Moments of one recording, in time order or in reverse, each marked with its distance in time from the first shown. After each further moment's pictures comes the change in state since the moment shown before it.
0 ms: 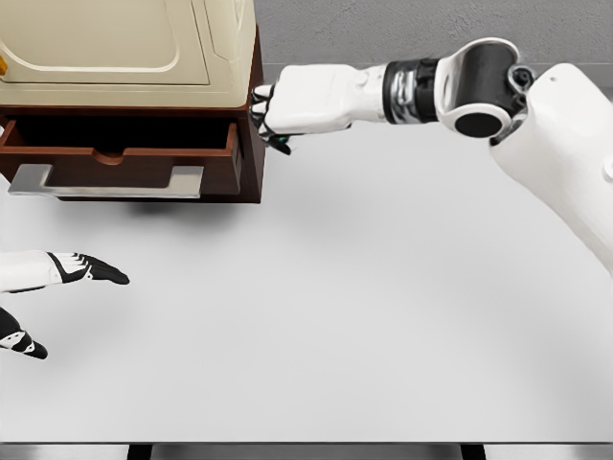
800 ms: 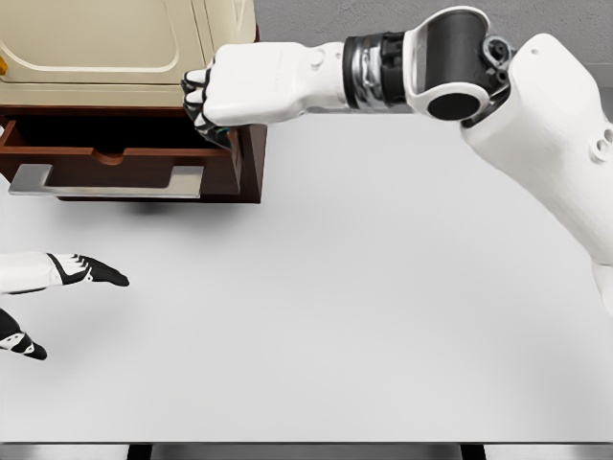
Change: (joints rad) left arm 0.000 0.000 -0.002 0.000 -0.011 0.000 0.000; right arm -0.077 0.073 0.008 -0.055 -0.075 -0.001 0.000
